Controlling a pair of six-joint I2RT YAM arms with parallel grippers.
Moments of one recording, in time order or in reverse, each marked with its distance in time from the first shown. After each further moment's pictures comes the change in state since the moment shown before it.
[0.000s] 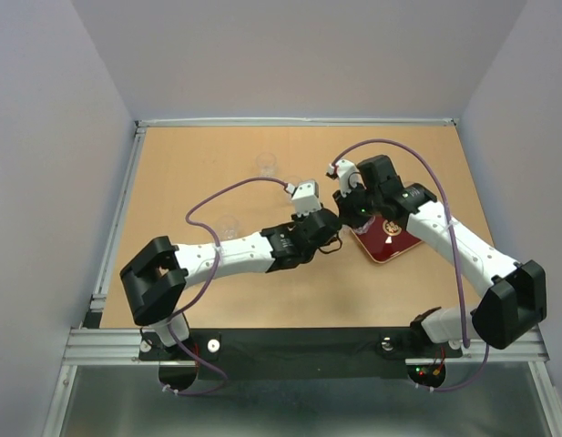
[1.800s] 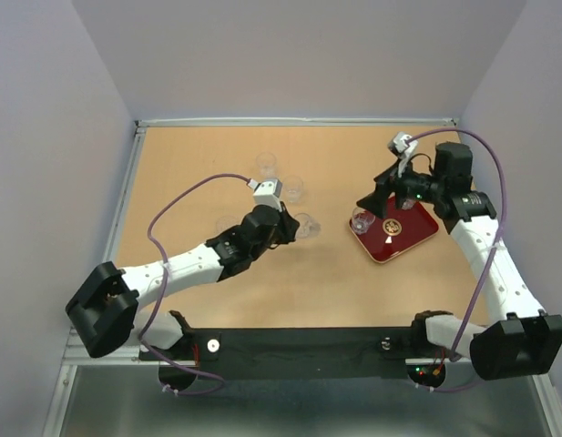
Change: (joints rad) left arm 0.258 -0.373 -0.438 0.315 0.339 0.325; right arm -0.495 -0.211 -0.070 0.188 -0.647 -0.092
